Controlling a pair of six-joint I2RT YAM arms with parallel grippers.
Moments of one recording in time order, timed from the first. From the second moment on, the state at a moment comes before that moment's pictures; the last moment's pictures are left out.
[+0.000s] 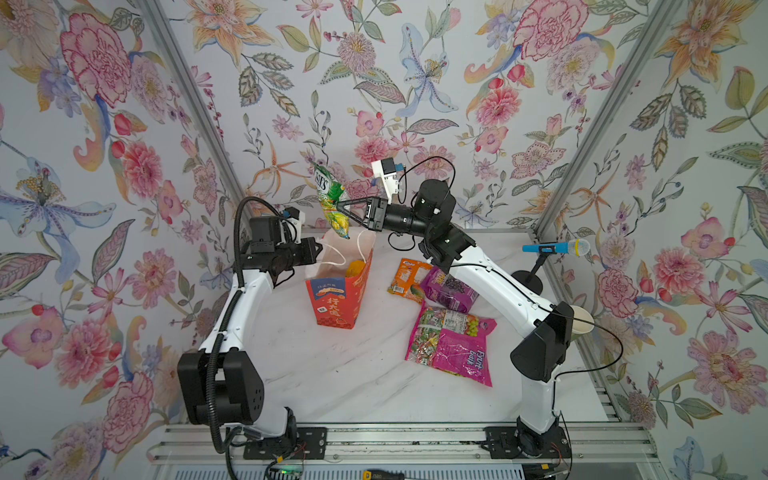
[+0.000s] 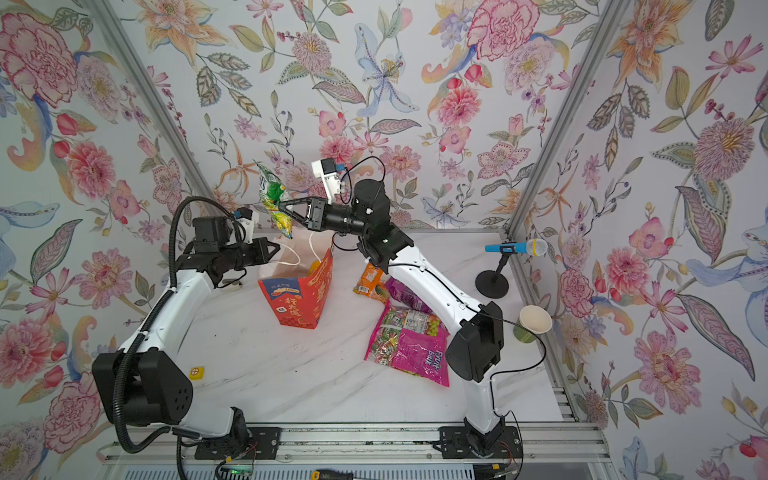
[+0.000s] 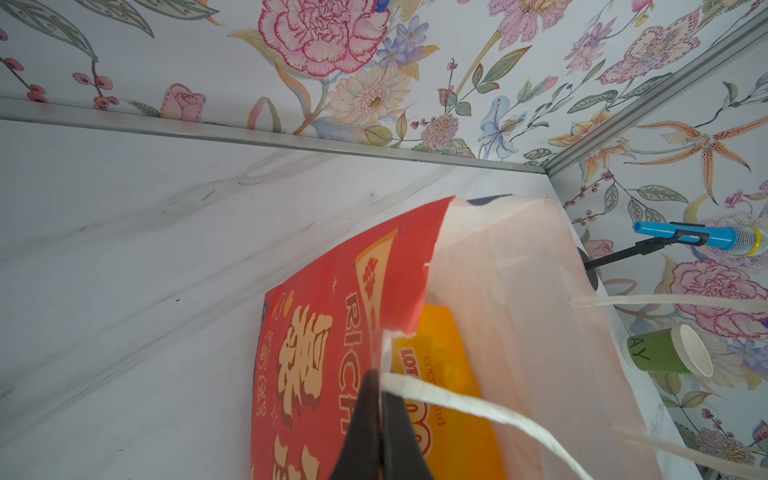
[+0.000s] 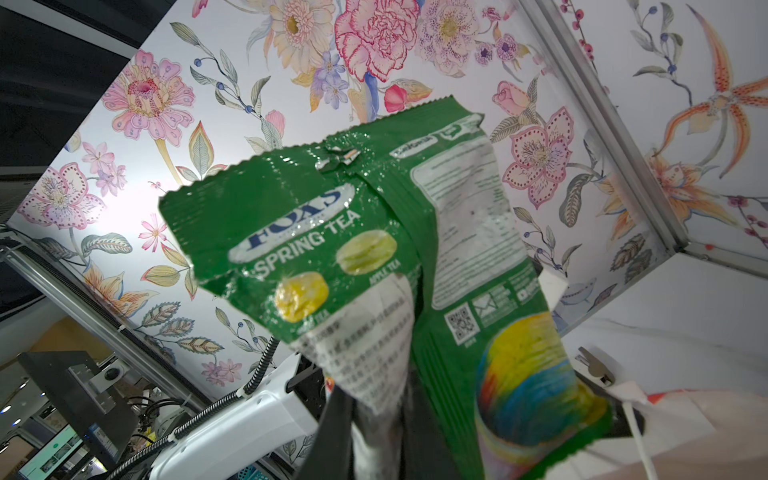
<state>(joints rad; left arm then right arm) 0.03 1.51 1.36 -0.49 0.52 -0.17 0.75 1.97 2.05 0.13 -0.70 0.84</state>
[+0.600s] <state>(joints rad) 0.03 1.51 1.36 -0.49 0.52 -0.17 0.74 1.93 1.71 0.16 -0.62 0.86</state>
